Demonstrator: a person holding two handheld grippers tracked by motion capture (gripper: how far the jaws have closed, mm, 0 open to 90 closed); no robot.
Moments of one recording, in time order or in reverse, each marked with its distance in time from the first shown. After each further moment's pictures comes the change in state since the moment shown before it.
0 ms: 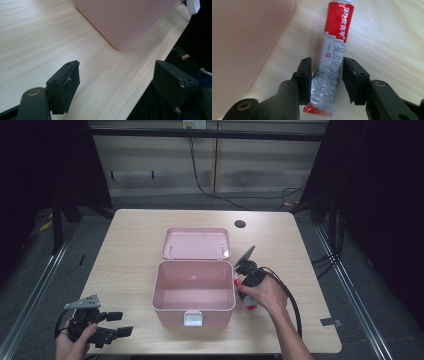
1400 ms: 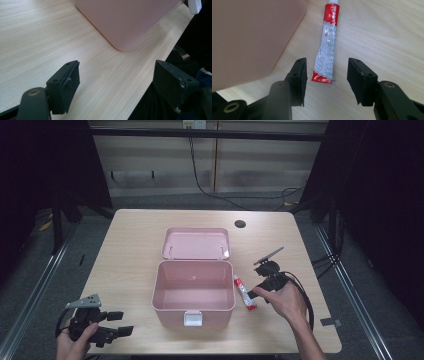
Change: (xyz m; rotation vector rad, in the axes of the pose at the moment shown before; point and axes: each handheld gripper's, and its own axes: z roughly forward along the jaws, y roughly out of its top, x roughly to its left) left arm 0.001 0.001 0.002 0.005 -0.003 0.003; right arm -0.009 -0.052 -0.053 -0.216 0.074 0.062
